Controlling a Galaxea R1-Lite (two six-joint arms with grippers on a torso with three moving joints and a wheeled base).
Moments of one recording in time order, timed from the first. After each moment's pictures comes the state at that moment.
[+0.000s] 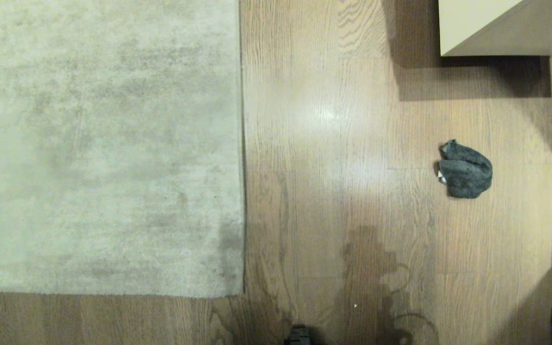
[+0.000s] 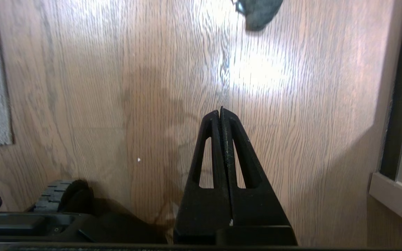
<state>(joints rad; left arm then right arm) 0.00 0.00 0.00 0.00 0.01 -0.05 0.00 0.00 0.00 -0.01 0.00 -0.02</state>
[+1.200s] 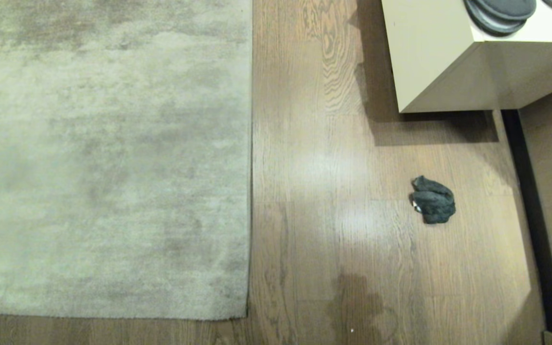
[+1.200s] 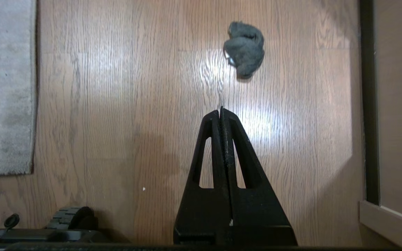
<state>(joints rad) 0.00 0.00 0.00 0.00 0.01 -0.04 0.00 0.00 0.00 -0.01 0.00 -0.02</state>
